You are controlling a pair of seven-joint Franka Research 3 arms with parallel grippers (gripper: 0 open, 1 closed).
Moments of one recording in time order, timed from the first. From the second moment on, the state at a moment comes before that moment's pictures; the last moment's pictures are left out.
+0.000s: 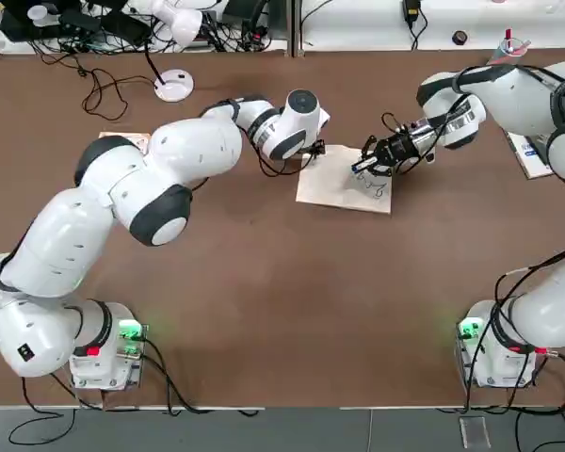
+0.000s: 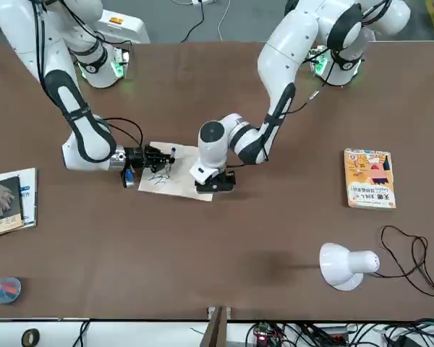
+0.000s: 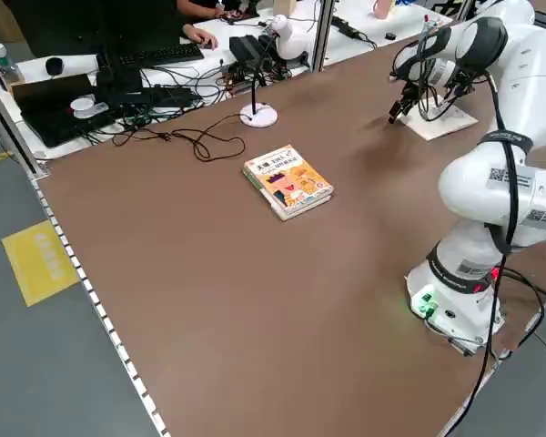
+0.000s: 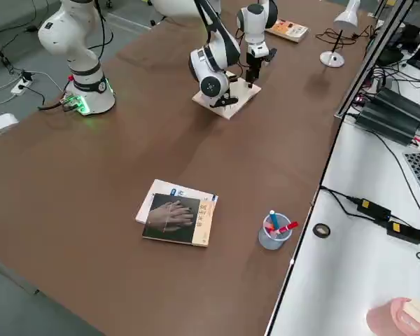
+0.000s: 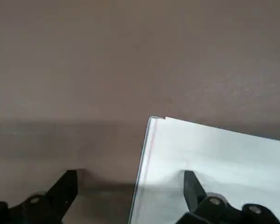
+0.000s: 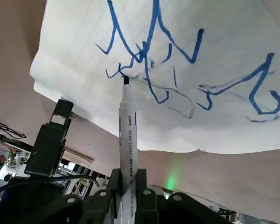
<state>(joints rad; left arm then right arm) -0.92 0.94 0.13 -1.37 0.02 2.44 -0.90 0.23 0.45 0.08 -2.18 1.32 2.11 0.19</state>
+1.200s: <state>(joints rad) -0.92 0.94 0.13 -1.37 0.02 2.44 -0.90 0.27 0.45 0.08 -2.18 1.39 2.11 0.16</state>
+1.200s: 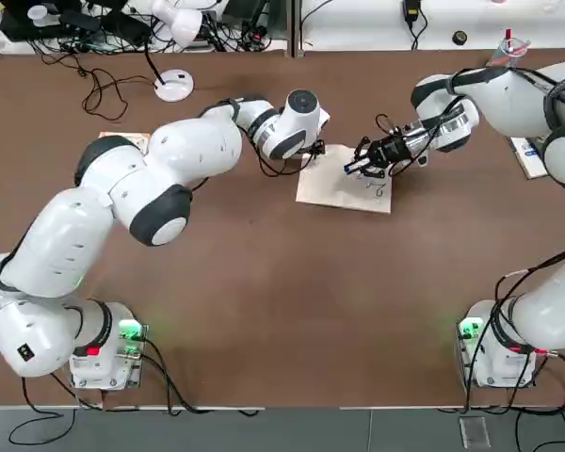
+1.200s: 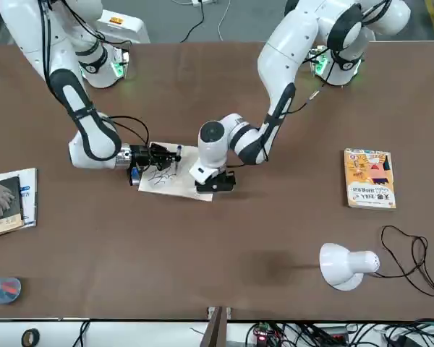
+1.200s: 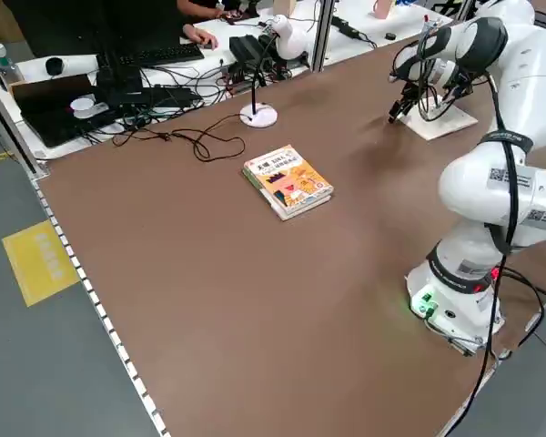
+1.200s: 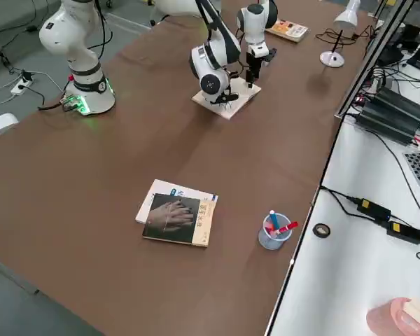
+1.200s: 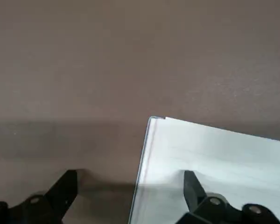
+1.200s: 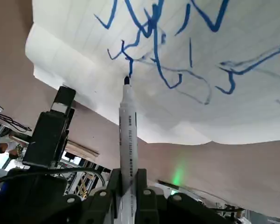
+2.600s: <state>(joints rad) -0.92 0.94 0.13 -1.37 0.02 2.44 -0.90 0.24 0.48 0.08 -2.16 1.40 2.11 0.10</state>
